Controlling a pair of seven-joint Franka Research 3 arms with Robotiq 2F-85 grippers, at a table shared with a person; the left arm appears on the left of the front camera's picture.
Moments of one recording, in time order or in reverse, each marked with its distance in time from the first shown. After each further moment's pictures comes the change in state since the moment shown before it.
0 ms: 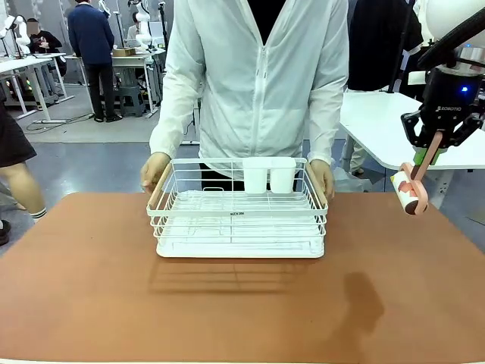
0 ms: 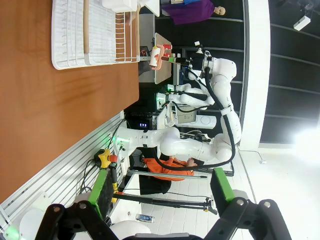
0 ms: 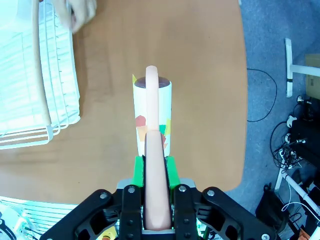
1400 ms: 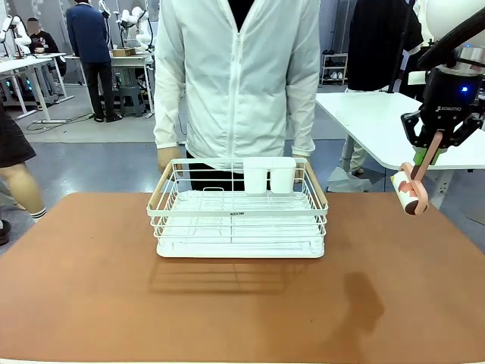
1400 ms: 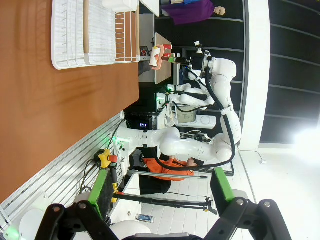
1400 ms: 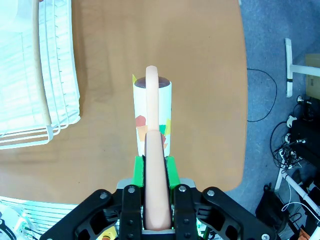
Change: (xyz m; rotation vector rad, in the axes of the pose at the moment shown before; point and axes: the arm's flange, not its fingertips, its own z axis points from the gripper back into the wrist) left arm 0.000 0.000 0.000 0.000 0.000 0.000; right arm 0.000 0.000 0.000 0.000 0.000 0.000
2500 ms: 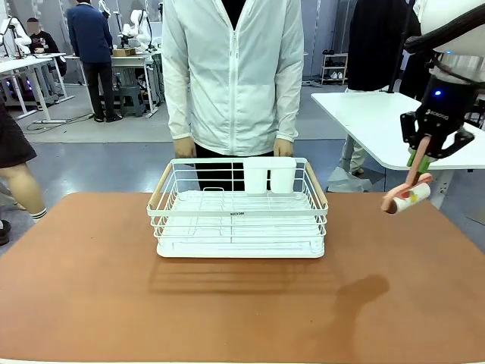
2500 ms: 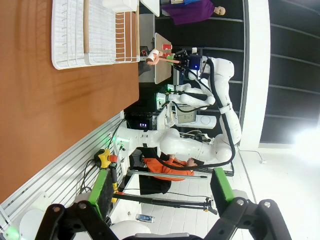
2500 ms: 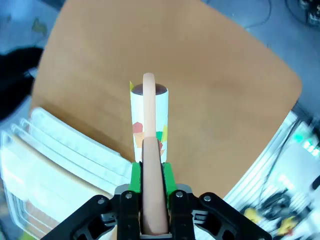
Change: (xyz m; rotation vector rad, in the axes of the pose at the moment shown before) left arm 0.000 0.000 0.000 0.000 0.000 0.000; right arm 0.003 0.004 -0.019 0.059 0.018 -1.037
